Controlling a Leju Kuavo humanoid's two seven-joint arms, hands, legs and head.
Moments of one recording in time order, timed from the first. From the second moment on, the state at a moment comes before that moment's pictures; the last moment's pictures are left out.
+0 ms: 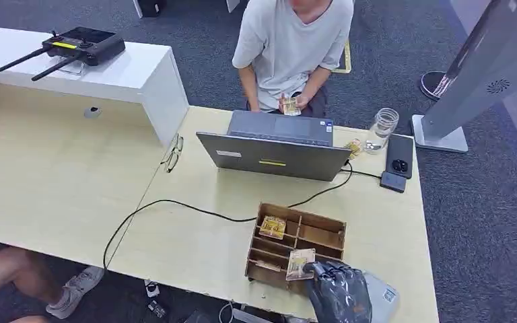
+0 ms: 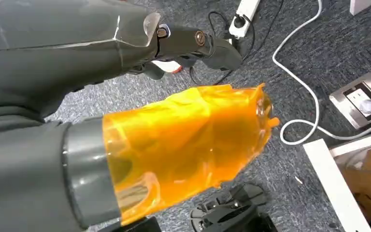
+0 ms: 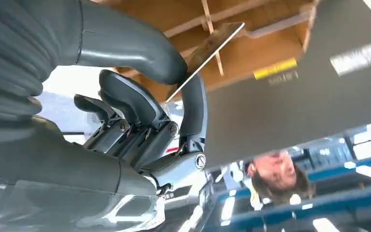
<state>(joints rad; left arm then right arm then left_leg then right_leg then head) -0.07 -0.17 0.38 -0.20 -1.10 0.30 -0.18 0.06 -0.18 0.74 -1.44 1.21 -0.65 0.06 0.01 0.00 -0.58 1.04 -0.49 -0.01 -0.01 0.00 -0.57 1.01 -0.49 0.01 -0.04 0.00</state>
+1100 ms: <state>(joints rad) -0.06 -0.17 0.39 -0.20 -1.09 0.31 -0.21 0.06 -0.16 0.65 -1.74 1.02 -0.64 -0.13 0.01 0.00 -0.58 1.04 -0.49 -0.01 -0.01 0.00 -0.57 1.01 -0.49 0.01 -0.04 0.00</state>
